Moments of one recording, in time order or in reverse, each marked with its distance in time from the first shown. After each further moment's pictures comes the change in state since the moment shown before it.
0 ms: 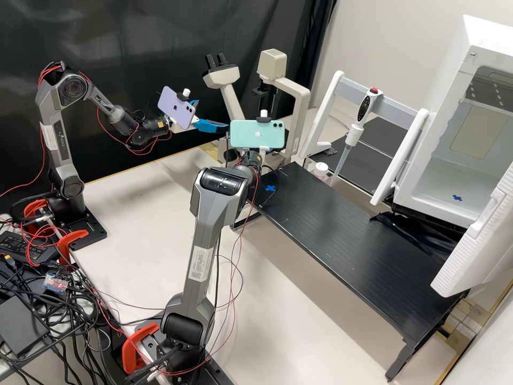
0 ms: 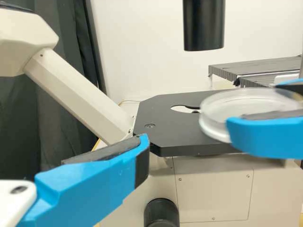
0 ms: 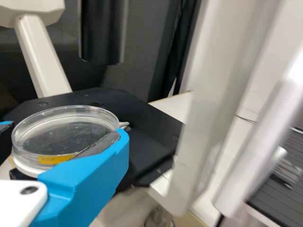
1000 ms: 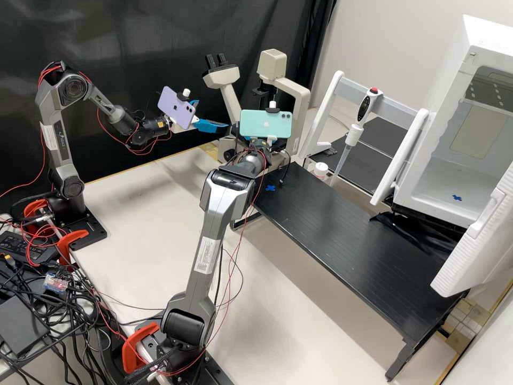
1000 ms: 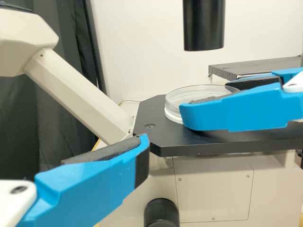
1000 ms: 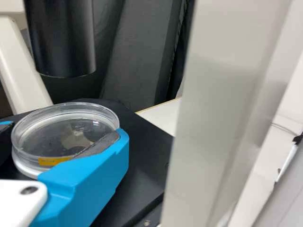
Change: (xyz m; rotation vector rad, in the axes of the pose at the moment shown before) left arm 0.000 0.000 0.000 0.000 0.000 0.000; right arm 0.054 0.022 0.012 0.055 -0.035 -0.048
